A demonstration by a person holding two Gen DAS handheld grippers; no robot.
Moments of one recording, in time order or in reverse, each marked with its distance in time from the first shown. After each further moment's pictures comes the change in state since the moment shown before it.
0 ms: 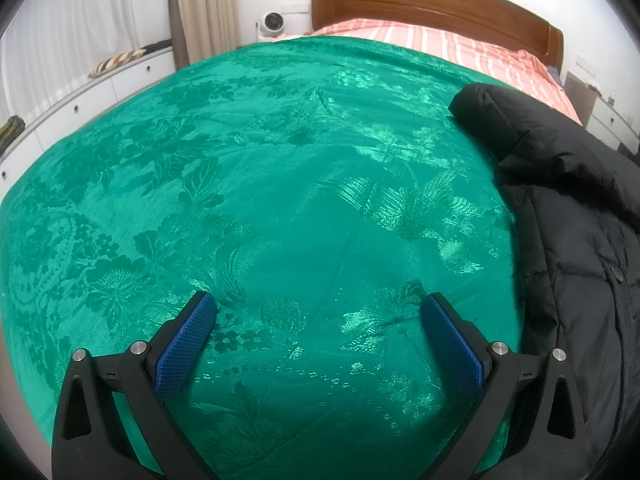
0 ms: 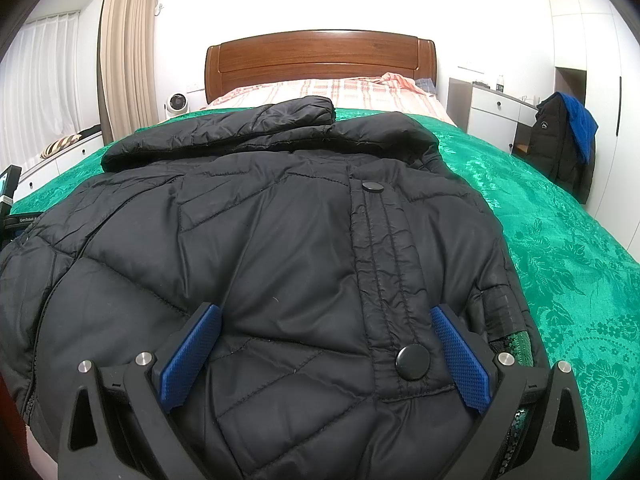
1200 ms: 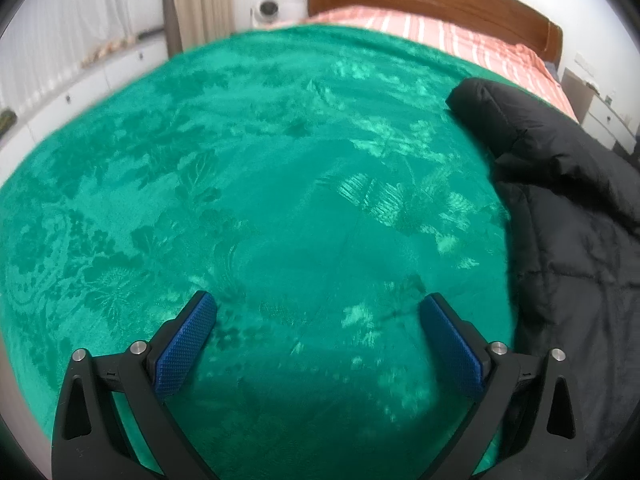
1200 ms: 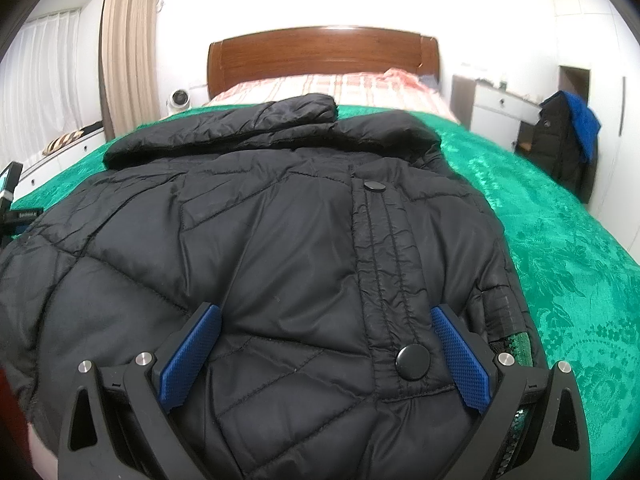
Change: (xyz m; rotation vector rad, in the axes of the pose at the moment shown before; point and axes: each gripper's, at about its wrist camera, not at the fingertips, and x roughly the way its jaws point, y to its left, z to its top) left arm -0.005 0.009 0.010 -0.032 0.088 -0.051; right arm -0.001 -0.002 0.006 -0.004 0.047 0.033
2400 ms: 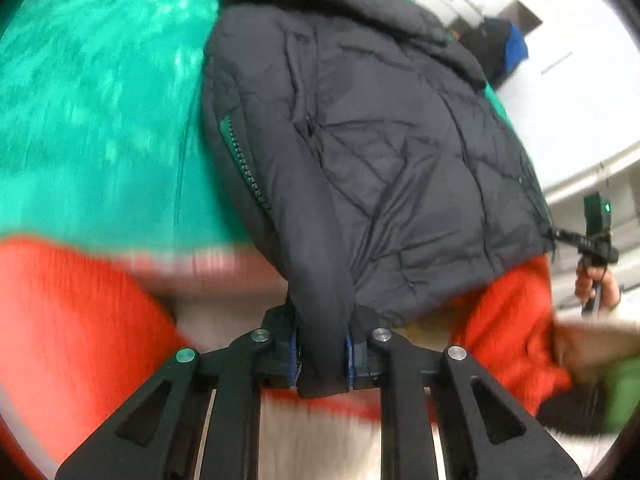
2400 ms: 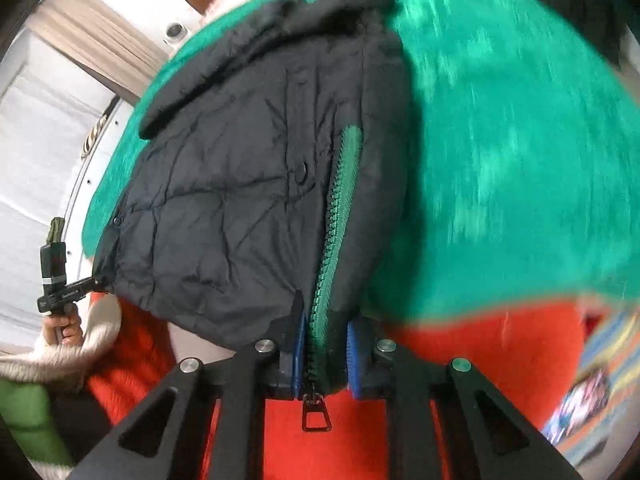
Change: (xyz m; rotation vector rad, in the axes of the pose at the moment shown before) left arm -0.149 -0.037 -0.147 0.305 0.494 -0.561; right arm -0.149 -0.101 -0.050 0.317 0.612 0.325
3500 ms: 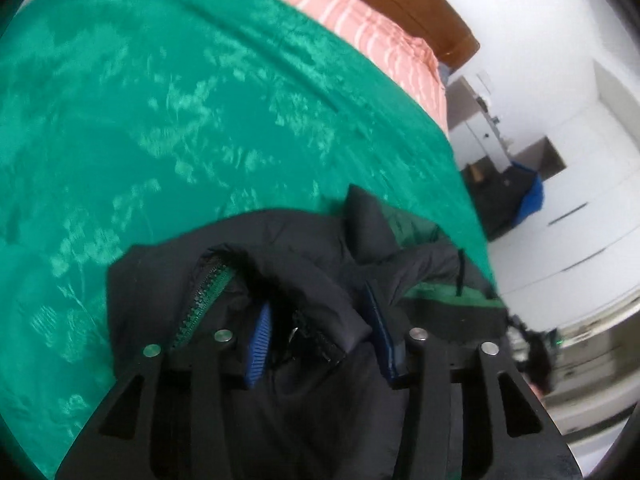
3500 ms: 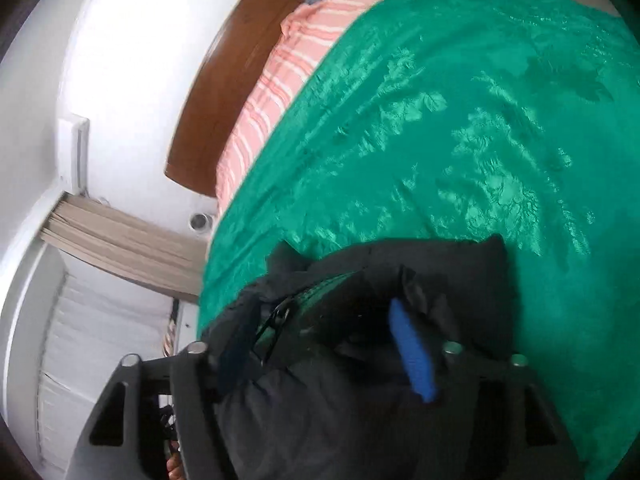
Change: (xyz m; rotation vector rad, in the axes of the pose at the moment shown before) left arm 0.020 0.055 0.325 -0.298 -0.323 -0.125; right arm 0.047 -0.029 0.284 0.419 -0.509 0.345
